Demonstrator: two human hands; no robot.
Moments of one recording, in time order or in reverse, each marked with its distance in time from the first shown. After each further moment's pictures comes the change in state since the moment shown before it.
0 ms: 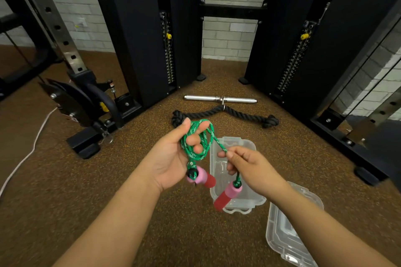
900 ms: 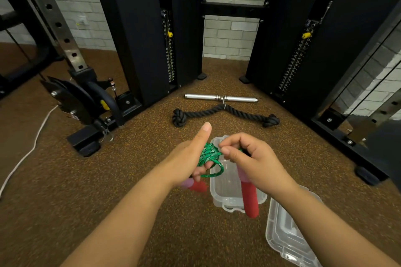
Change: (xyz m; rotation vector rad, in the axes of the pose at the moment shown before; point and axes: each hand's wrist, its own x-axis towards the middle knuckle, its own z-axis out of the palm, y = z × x) left_hand -0.002 -0.015 0.004 1.032 0.067 -0.057; right_hand -0.015 -0.026 -0.004 -0.039 0.018 -0.282
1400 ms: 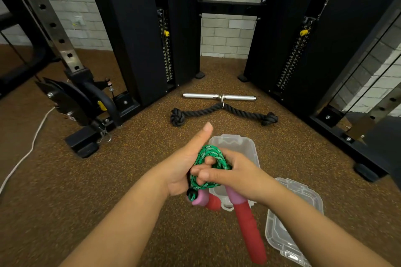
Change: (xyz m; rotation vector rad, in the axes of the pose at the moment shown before) left_hand 0.015 -0.011 0.006 -0.589 -0.280 -0.102; right_hand -0.003 0.003 0.018 0.312 -0.303 0.275
